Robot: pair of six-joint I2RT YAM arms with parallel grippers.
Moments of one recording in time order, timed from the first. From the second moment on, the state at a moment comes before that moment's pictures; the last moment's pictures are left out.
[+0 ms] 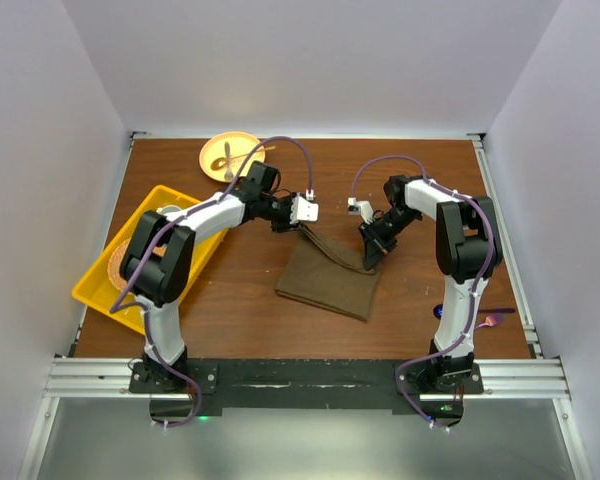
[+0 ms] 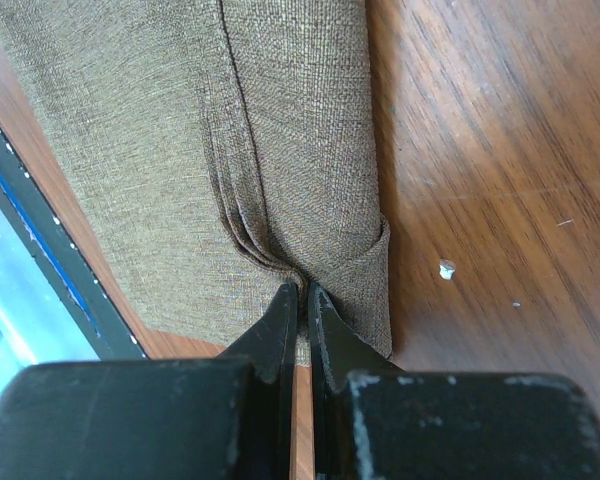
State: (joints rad) left arm -0.47 1.90 1.31 -0.28 0.69 1.06; right arm 0.17 2.07 1.41 -1.06 -0.64 -0.68
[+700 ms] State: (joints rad) left arm -0.49 2.08 1.48 -0.45 0.65 1.24; right arm 0.17 2.07 1.40 -1.06 -0.64 -0.70
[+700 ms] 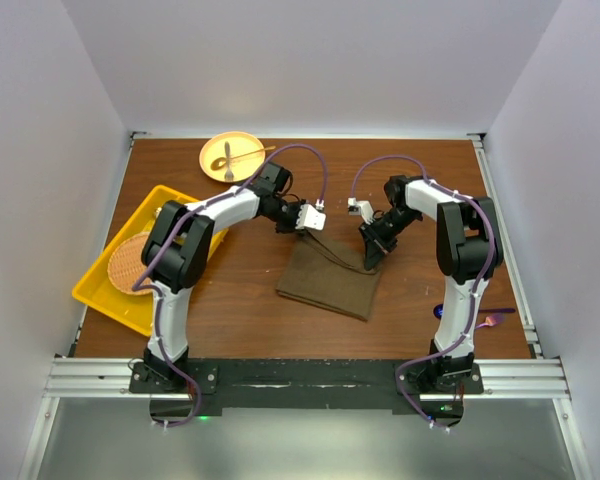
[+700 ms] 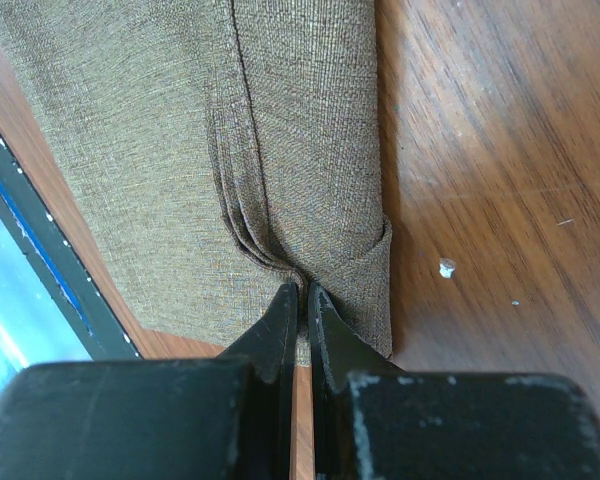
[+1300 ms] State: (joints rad) left arm -0.49 2.08 1.48 -0.49 0.66 1.26; right arm 0.17 2.04 1.44 -1.08 -0.63 -0.73
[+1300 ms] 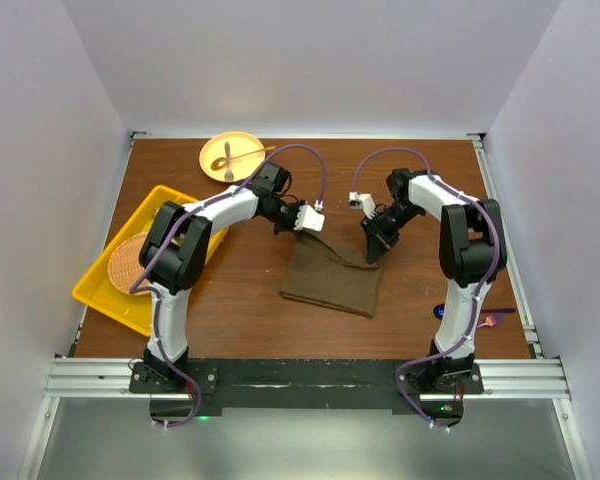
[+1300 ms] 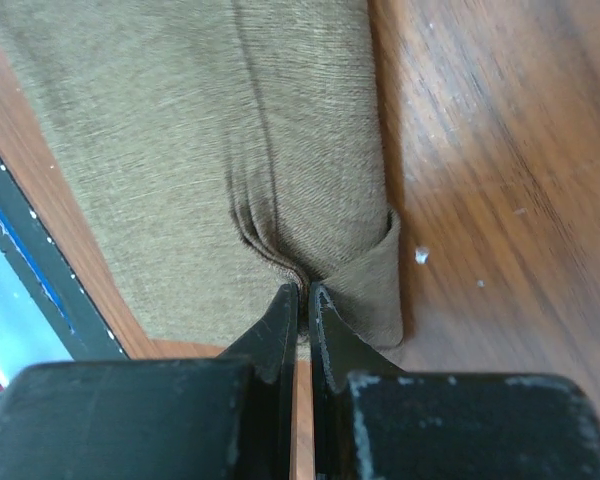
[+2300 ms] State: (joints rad) left arm -0.60 1.89 1.20 -0.48 0.56 1.14; right arm 0.17 1.94 1.22 -1.03 -0.61 -0.74
